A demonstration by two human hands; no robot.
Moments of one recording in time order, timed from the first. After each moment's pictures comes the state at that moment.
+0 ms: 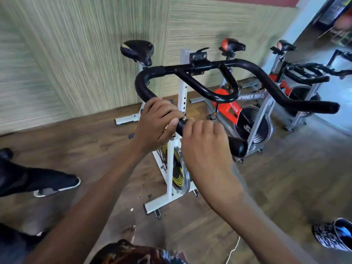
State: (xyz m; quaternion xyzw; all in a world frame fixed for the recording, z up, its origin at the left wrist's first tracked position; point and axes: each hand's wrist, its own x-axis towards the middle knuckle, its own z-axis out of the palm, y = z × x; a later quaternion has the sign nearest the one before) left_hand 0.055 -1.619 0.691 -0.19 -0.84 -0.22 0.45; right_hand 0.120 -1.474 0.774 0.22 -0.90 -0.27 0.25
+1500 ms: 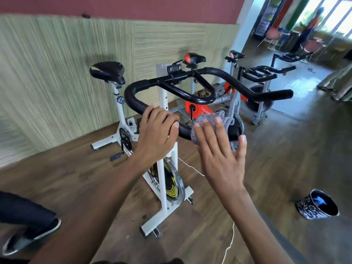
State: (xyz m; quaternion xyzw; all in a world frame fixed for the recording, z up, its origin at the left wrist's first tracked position) left_hand 0.071 -1.613 0.703 -0.17 -0.89 -0.22 0.36; right_hand 0.129 -1.424 0.703 0.12 -0.77 -0.31 0.54
